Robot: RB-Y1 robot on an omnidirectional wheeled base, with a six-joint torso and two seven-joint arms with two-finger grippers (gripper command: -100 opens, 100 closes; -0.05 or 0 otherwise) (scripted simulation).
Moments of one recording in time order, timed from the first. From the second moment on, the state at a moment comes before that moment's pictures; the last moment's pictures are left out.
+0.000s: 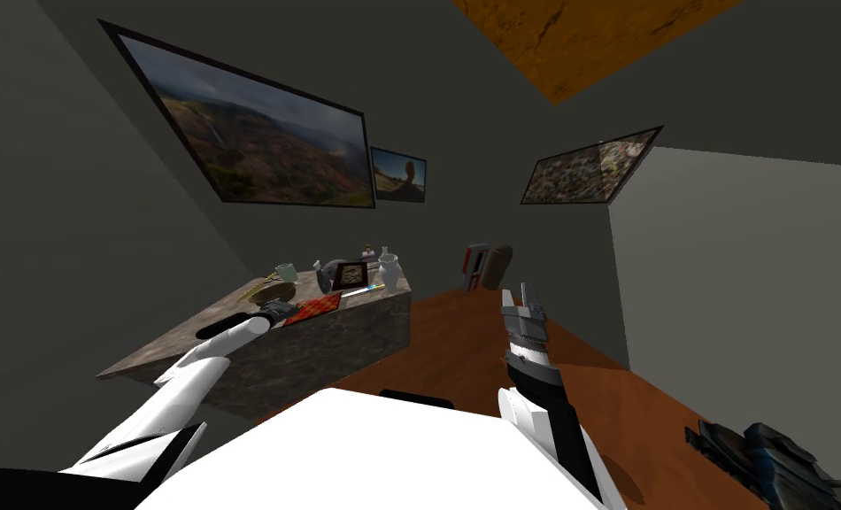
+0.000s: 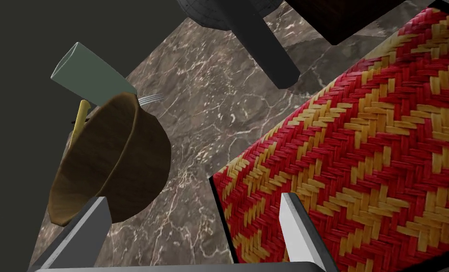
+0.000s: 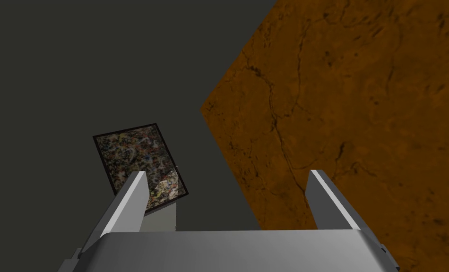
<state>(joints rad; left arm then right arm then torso) 0.02 0.71 0.52 -1.08 0.94 0.33 0.49 0.54 -0.02 0.02 -2.32 -0.02 -0.44 0.07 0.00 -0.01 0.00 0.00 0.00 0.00</state>
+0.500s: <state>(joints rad) -0.05 0.75 0.61 -0.97 0.97 0.42 0.53 0.54 -0.02 0.02 -2.32 -0.02 -0.44 0.07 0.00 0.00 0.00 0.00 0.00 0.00</state>
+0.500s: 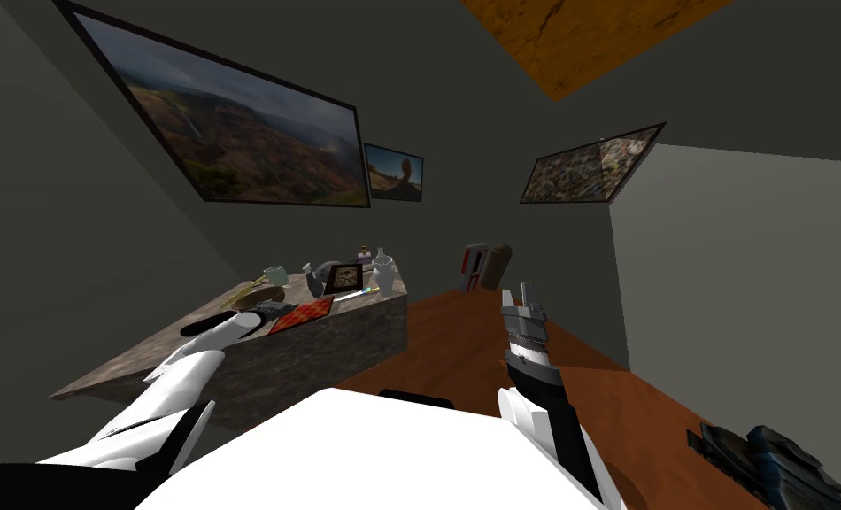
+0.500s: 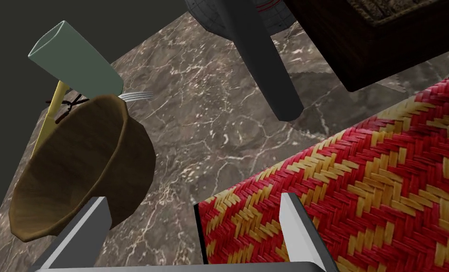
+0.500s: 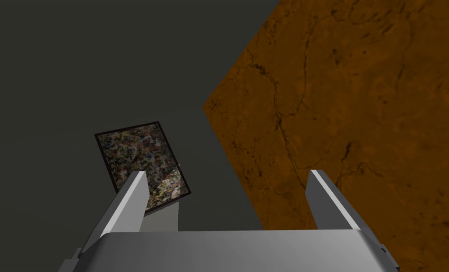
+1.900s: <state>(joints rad) -0.26 0.86 0.83 -0.66 1.15 0.61 0.58 0.54 -0.02 0.02 -2.32 -0.02 -0.44 0.07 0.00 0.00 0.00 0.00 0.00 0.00</state>
